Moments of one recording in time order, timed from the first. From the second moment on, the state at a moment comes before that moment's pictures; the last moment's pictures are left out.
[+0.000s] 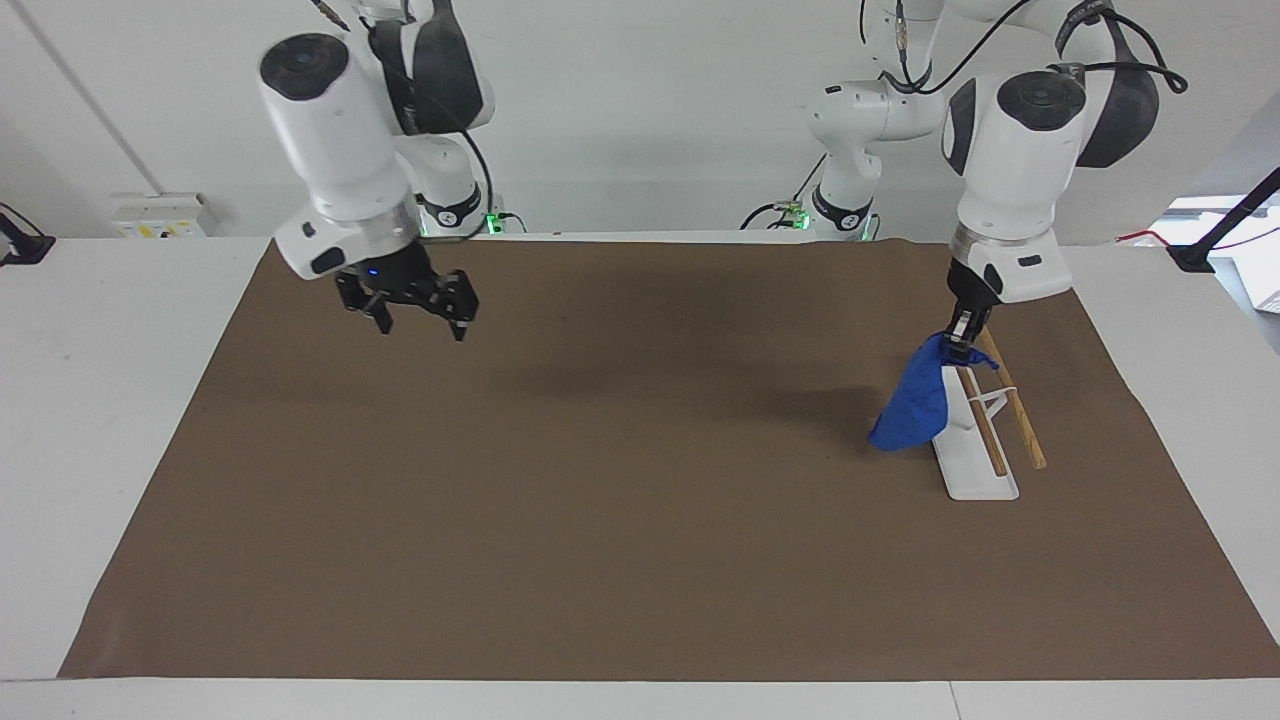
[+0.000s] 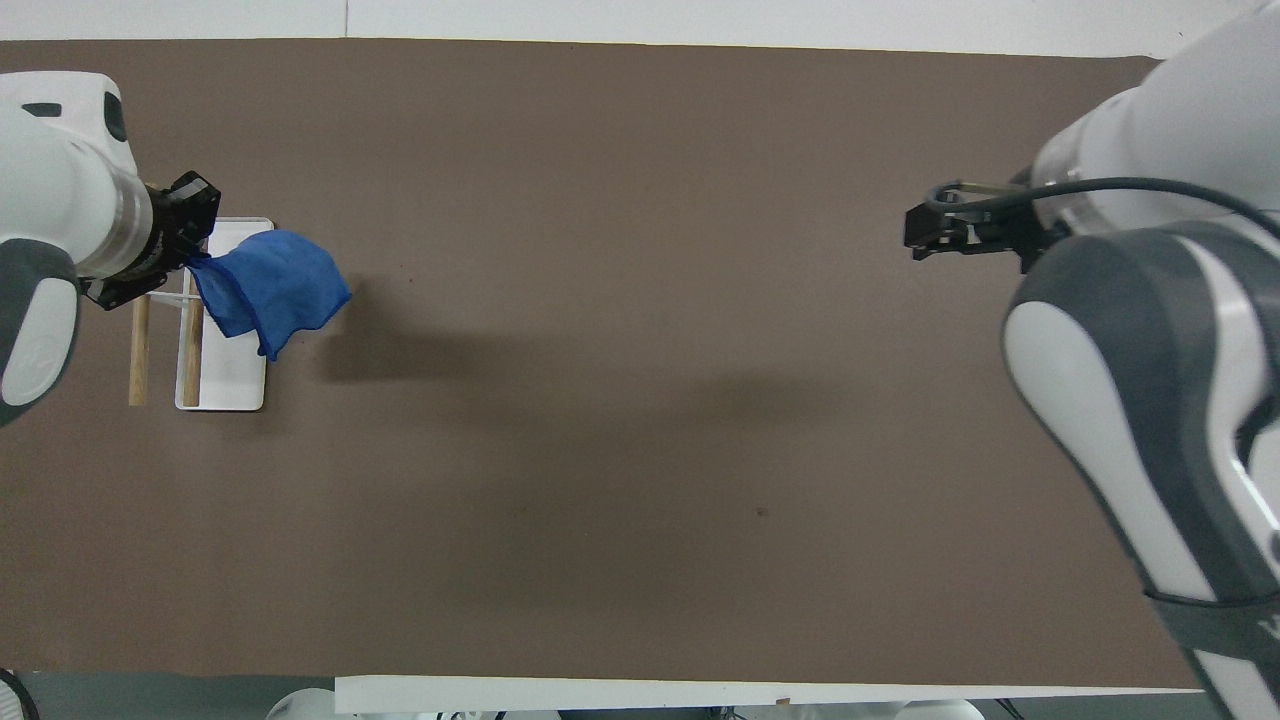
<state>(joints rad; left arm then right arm) -0.03 -0.02 -0.18 -1.85 0.22 1.92 -1.01 0.14 0.02 -0.05 -1.61 -0.02 1.64 0.20</state>
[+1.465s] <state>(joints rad) 0.03 -0.01 0.06 -1.96 0.25 2.24 -0.64 -0.06 0.00 0.01 -1.48 -0.05 1.37 -0.06</state>
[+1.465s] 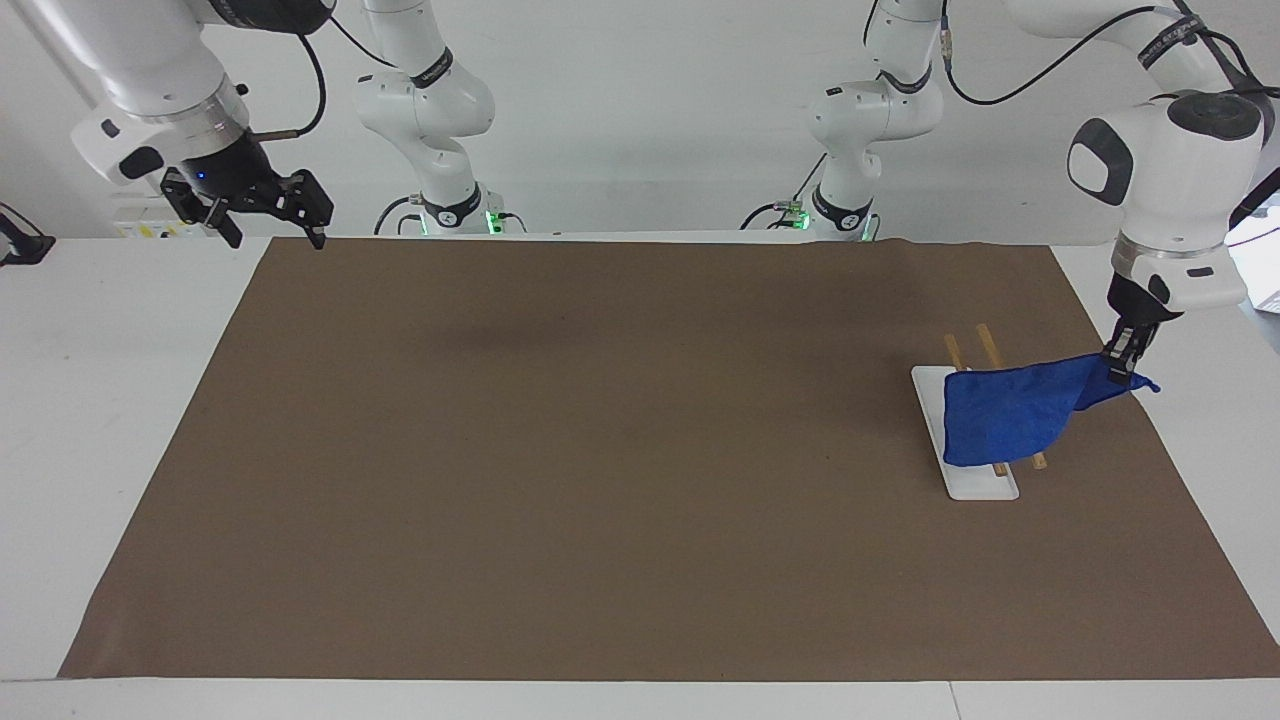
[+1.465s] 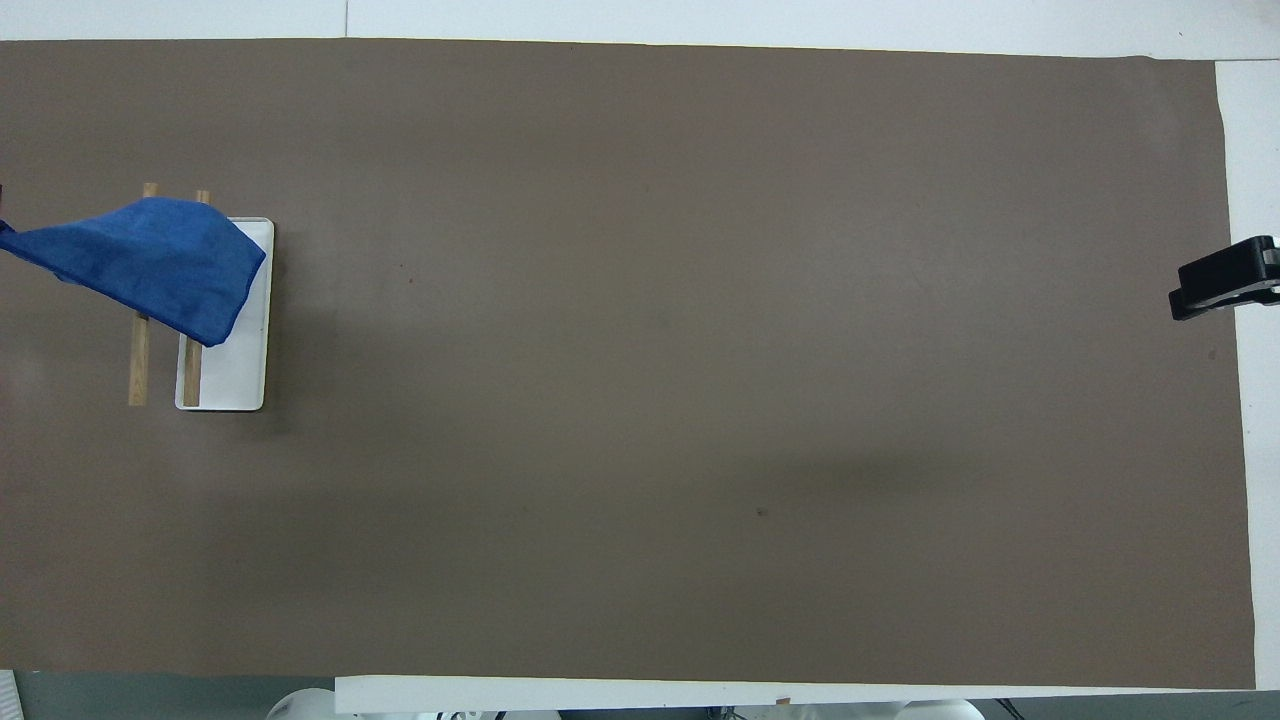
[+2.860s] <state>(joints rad) -0.02 -0.05 0.02 -1.76 0.19 1.74 -0.40 -0.06 -0.01 0.02 -1.50 -0.05 1.34 -0.06</state>
